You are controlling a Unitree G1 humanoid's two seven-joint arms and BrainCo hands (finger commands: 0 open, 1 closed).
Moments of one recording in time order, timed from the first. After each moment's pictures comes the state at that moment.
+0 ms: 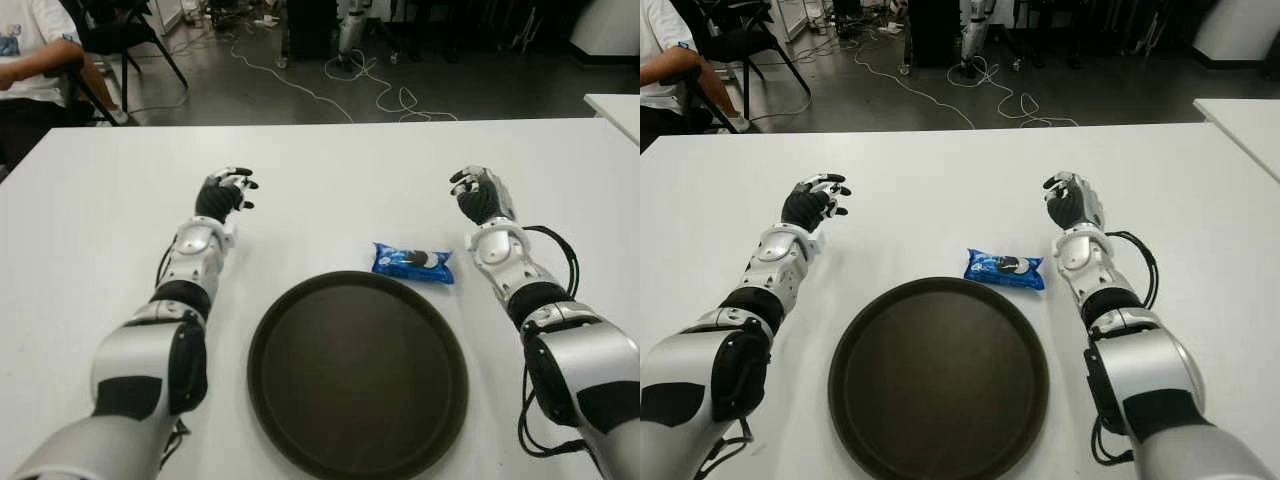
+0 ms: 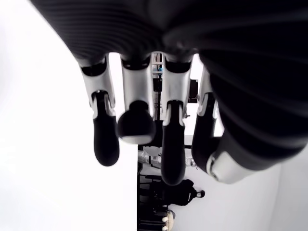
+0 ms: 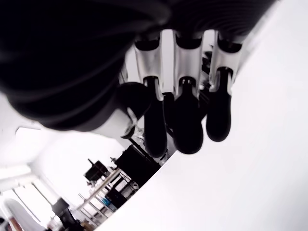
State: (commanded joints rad) left arm -0.89 0.09 0.26 1.32 -0.03 -0.27 -0.07; right arm -0.84 -0.24 0.18 1.33 -0.43 -0.25 -0.40
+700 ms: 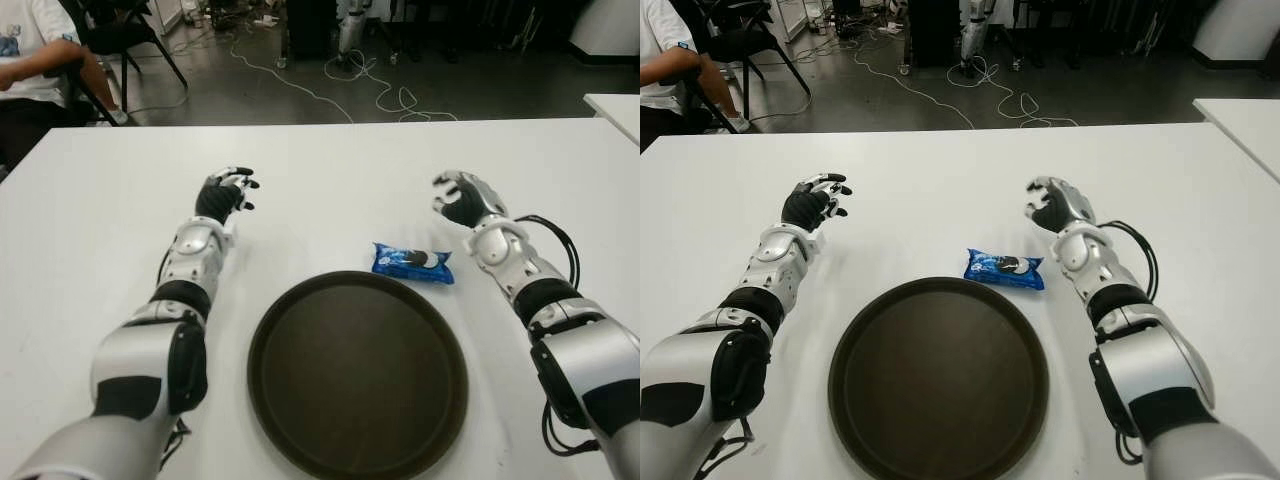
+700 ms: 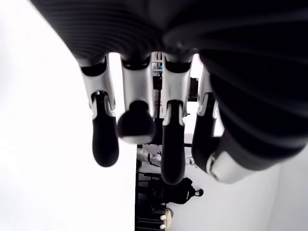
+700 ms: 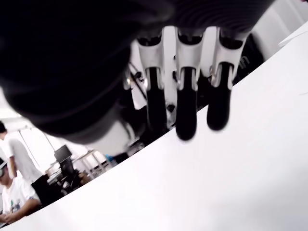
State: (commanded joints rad) left arm -0.89 0.09 0.27 1.32 -0.05 -0.26 -0.10; right arm -0.88 -0.27 0.29 1.27 -0.50 -0.27 -0.25
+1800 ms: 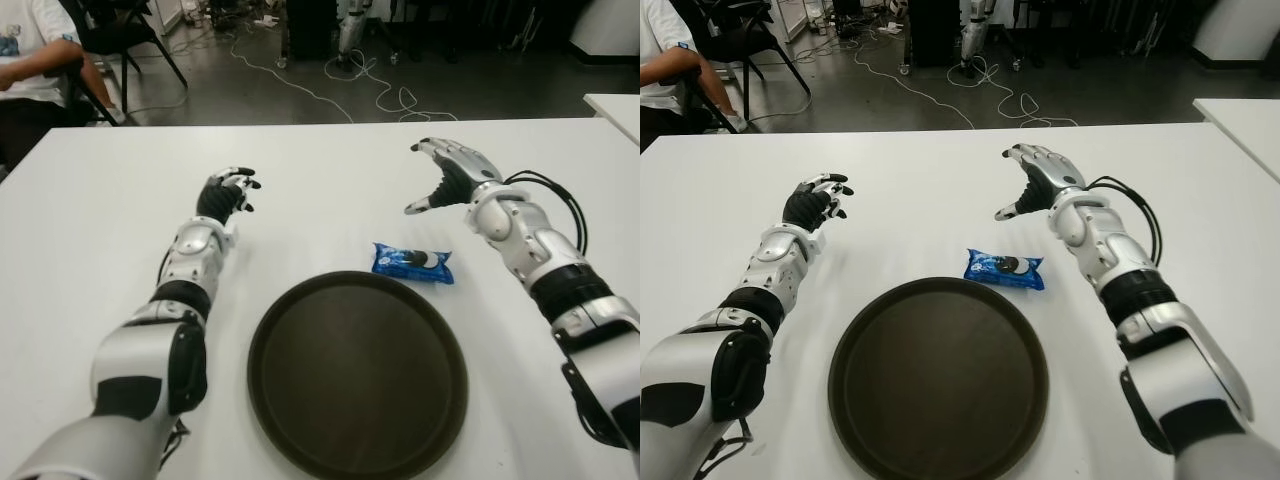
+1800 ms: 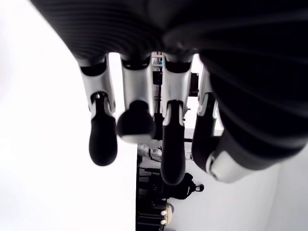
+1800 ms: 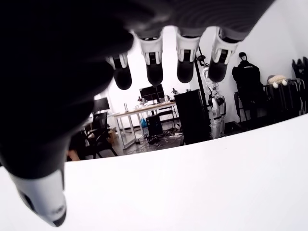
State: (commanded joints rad) left arm -0.89 0.09 0.26 1.32 -0.05 -0.26 -0.11; right arm -0.77 -0.42 0.42 0.73 -0.66 -0.10 0.01
